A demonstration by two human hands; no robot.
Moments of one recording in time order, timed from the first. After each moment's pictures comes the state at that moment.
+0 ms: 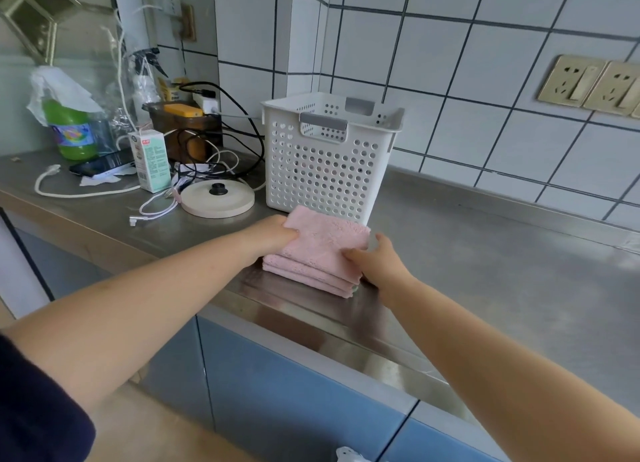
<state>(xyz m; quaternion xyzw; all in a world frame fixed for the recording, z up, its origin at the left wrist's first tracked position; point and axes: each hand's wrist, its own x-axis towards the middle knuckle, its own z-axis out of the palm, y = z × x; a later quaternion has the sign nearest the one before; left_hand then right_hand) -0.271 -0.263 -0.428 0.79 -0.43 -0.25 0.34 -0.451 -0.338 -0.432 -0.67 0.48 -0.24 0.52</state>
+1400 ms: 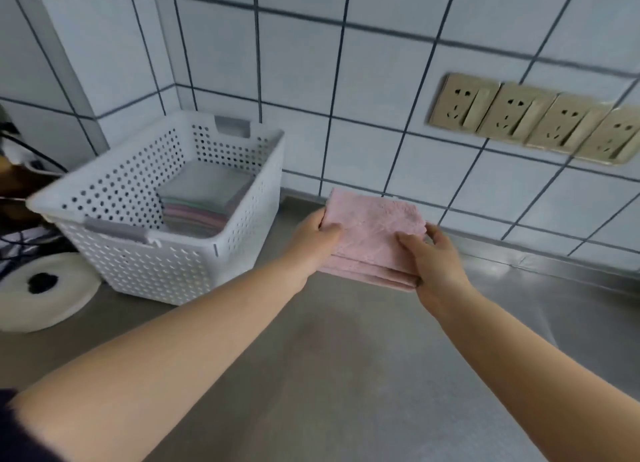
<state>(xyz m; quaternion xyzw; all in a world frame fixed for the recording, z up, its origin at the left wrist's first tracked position) -0.452 -0.509 -0.290 0.66 -0.41 -0.39 0.50 -0.611 -0.577 -0.299 -0.47 0.53 -0.41 0.57</state>
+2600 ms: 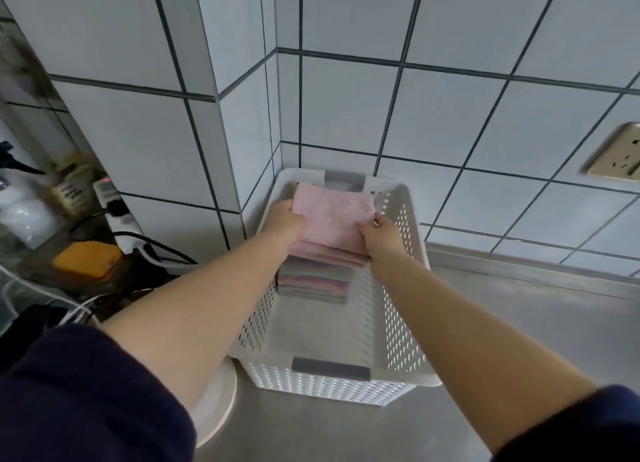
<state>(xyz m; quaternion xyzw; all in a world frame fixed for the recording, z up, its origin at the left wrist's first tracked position) -0.112 -0.552 -0.266 0.75 -0.37 -0.34 0.43 -0.259 -0.605 -0.284 -0.53 0.56 -0.35 0.54</state>
